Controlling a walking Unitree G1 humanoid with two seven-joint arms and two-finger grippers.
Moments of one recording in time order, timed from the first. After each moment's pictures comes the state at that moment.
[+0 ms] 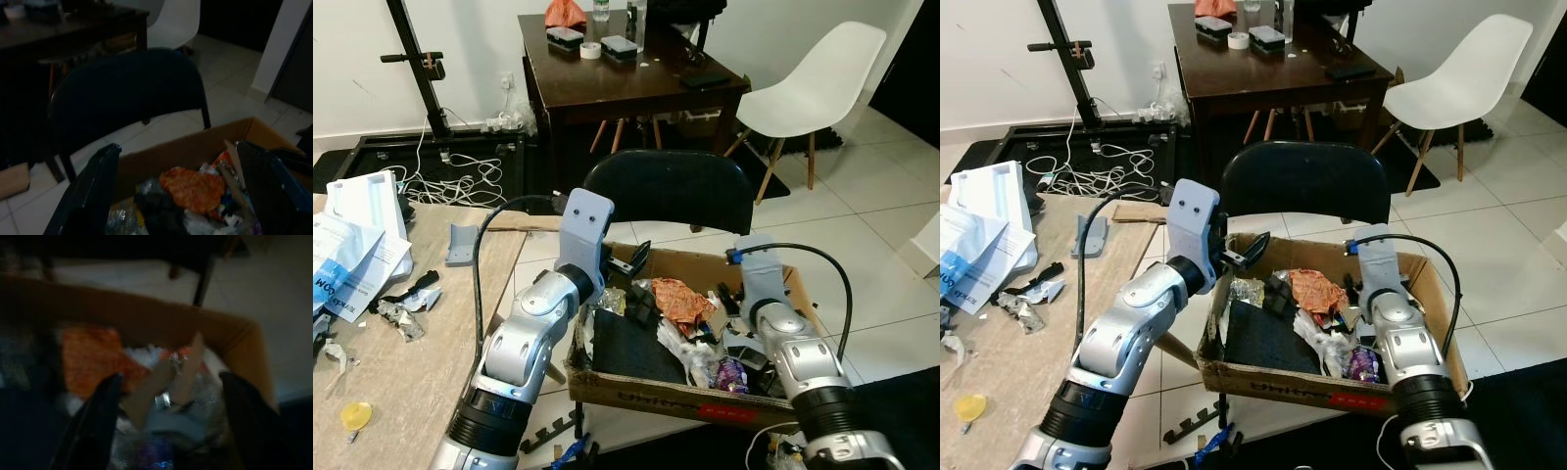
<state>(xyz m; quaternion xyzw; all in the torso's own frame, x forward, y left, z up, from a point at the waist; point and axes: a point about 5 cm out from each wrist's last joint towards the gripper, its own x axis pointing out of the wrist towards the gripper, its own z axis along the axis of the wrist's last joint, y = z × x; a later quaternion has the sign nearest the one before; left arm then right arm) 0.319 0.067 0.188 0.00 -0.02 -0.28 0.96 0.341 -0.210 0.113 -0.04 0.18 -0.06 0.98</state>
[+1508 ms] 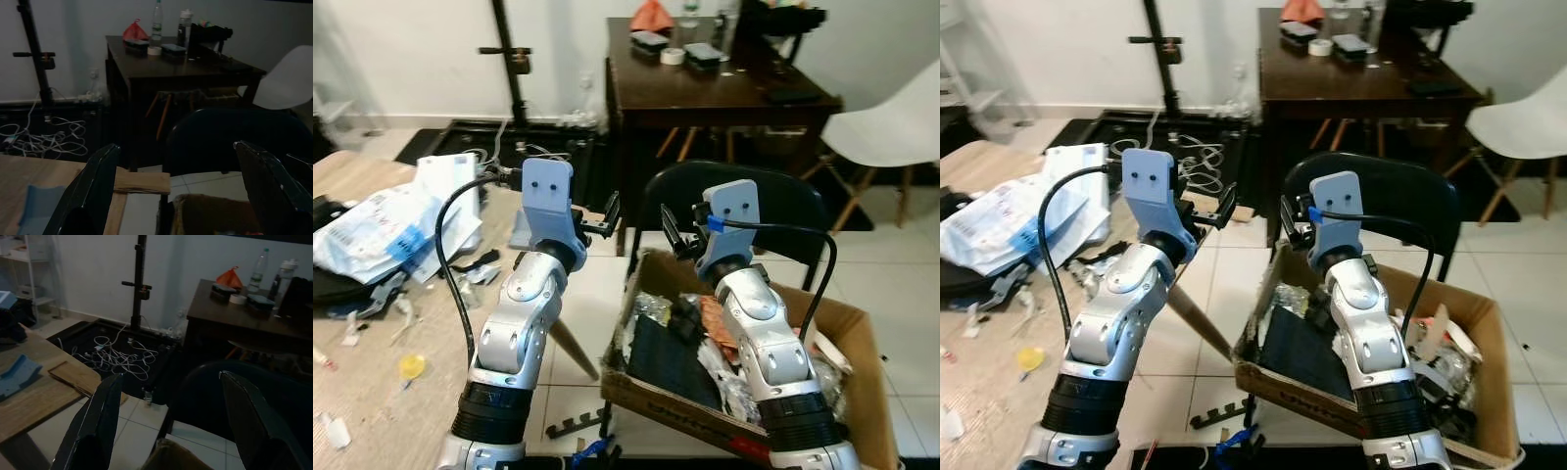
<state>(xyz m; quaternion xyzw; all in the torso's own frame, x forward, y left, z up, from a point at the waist) 0.325 0.085 0.219 -0.06 -0.10 -0.16 0.98 0.332 -0.124 0.200 -0.06 -0.13 0.11 0.98</state>
